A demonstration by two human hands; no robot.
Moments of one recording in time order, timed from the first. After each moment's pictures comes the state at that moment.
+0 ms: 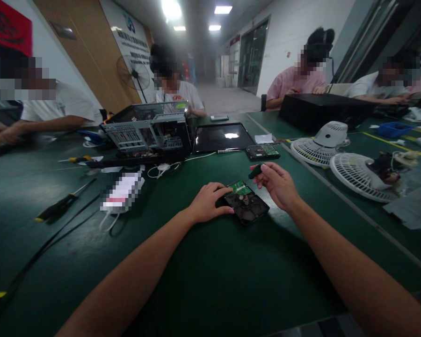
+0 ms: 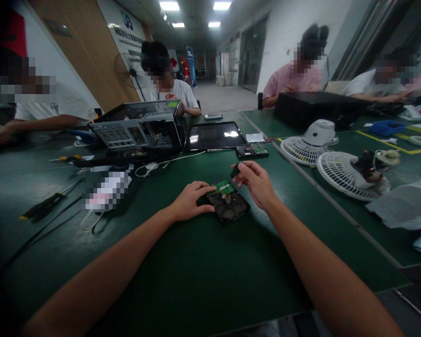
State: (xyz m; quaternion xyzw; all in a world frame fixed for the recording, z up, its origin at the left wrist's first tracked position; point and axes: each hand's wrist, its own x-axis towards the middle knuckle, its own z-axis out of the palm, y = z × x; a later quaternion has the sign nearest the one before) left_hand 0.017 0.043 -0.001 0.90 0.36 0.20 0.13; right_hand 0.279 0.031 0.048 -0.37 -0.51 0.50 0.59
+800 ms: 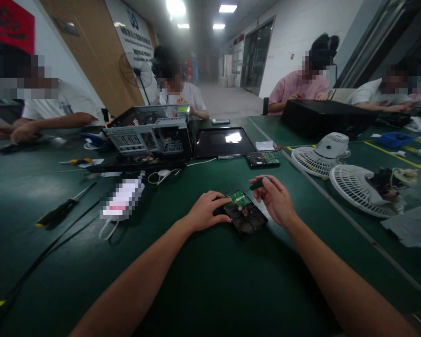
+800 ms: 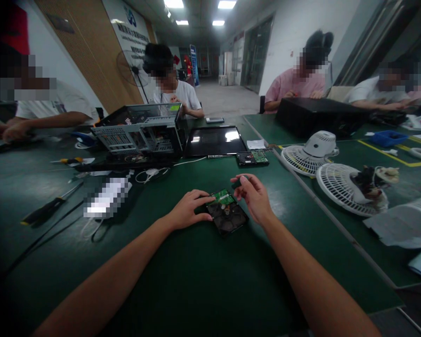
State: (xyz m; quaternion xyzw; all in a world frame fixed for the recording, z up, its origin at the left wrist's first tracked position) left_hand 0.013 0.053 0.003 0.90 0.35 0.20 0.14; right_hand 0.277 0.033 0.052 -0.38 -0.48 0.52 0.60
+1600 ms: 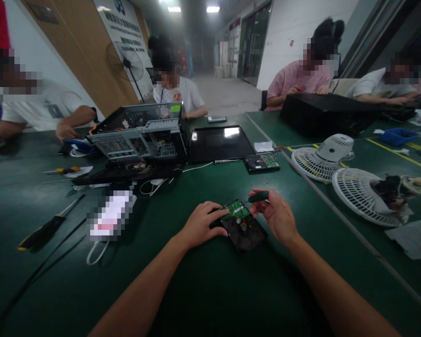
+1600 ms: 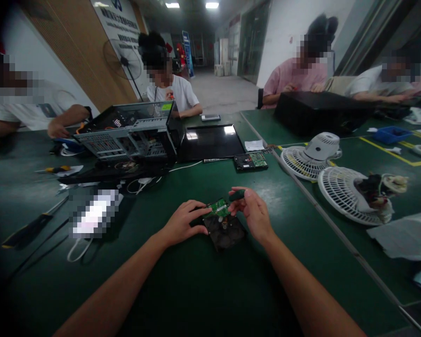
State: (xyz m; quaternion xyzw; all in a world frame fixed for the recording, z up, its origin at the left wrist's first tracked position) left_hand 0.015 0.068 0.003 0.90 0.34 0.22 0.15; right_hand 0.282 0.040 0.054 -0.38 -0.47 0.54 0.59
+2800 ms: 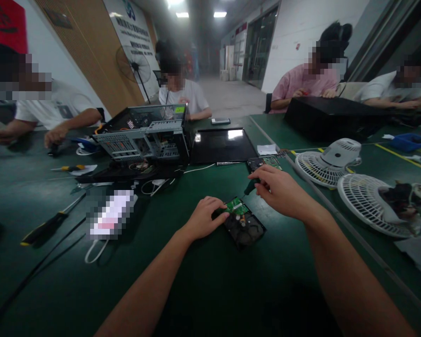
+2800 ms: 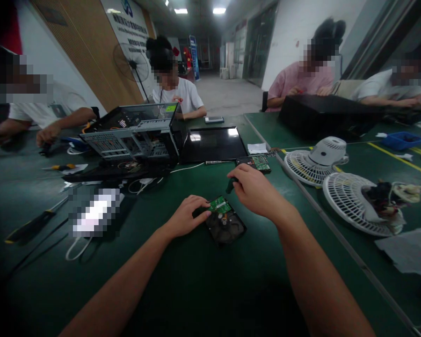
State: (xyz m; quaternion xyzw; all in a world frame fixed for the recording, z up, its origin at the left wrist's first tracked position) left_hand 0.034 0.088 0.008 0.84 0.41 0.28 0.21; right_hand 0.301 0.090 0.145 -0.46 -0.85 0.08 0.23
